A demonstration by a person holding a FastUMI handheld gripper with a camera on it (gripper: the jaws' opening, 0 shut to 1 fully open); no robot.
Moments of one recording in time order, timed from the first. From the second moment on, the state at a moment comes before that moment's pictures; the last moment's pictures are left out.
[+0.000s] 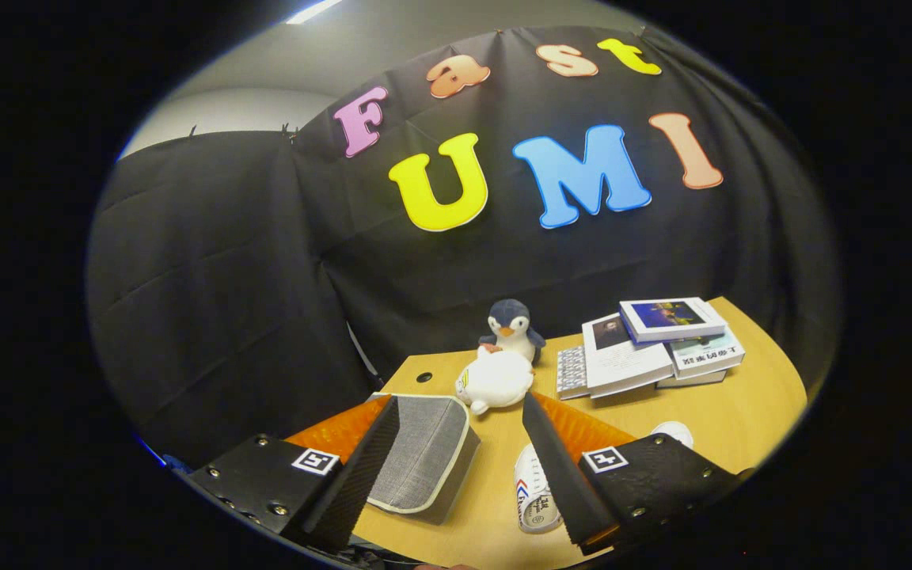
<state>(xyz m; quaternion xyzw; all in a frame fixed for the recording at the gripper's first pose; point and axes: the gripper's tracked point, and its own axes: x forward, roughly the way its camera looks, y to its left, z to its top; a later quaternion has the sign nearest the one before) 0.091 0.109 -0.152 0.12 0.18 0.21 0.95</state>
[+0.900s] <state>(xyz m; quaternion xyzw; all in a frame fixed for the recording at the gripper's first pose) 0.145 0.203 -0.324 0.37 0.44 0.33 0.74</state>
